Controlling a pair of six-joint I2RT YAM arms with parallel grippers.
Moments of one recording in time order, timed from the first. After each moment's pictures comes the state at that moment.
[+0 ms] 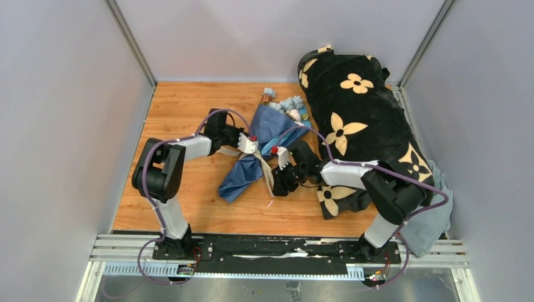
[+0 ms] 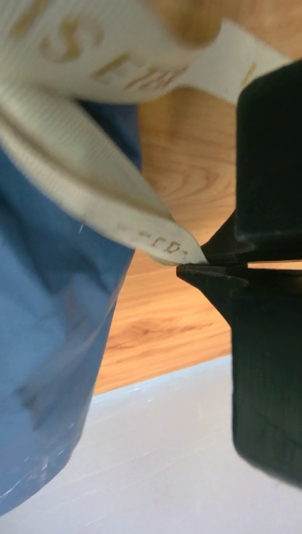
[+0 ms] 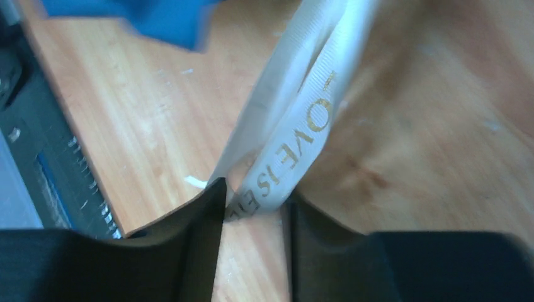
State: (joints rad) left arm -0.28 1.82 0.99 0.12 0.39 1.56; right arm 0.72 1.67 0.78 0.01 -0.49 0.07
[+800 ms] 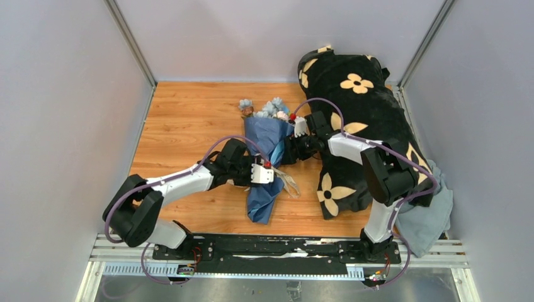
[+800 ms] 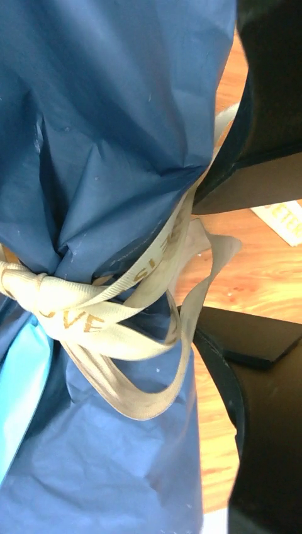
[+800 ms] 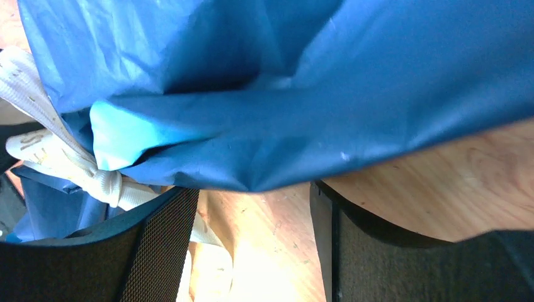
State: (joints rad) left arm -0.64 1.43 0.69 -0.12 0.26 1.05; right arm 0.45 1.82 1.08 -0.17 -0.52 0.06
